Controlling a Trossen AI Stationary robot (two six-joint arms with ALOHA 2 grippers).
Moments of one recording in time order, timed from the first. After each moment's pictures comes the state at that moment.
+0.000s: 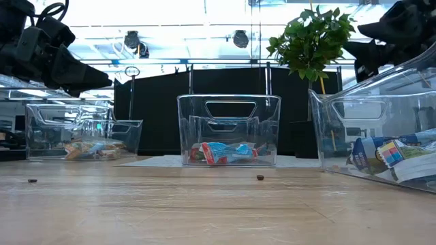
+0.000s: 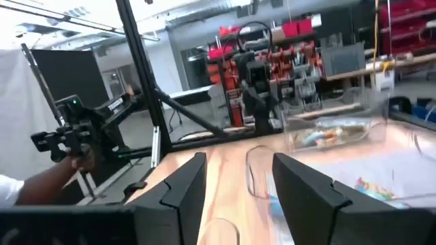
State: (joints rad) left arm -0.16 0.23 0.02 0.08 -0.34 -0.09; right arm 0.04 0.03 0.02 0.15 -0.08 0.24
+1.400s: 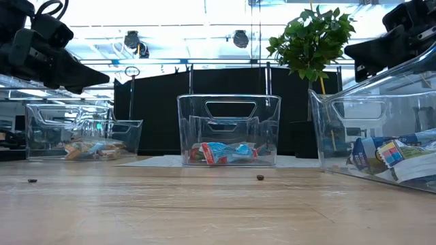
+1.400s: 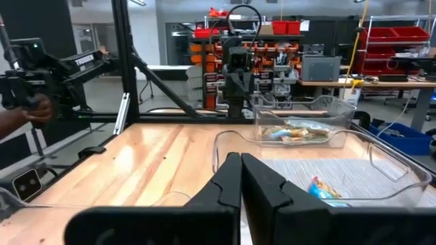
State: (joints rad) left arm -0.16 0.23 0.02 0.08 -0.30 -0.01; right arm 0.03 0.04 0.02 0.08 -0.02 0.01
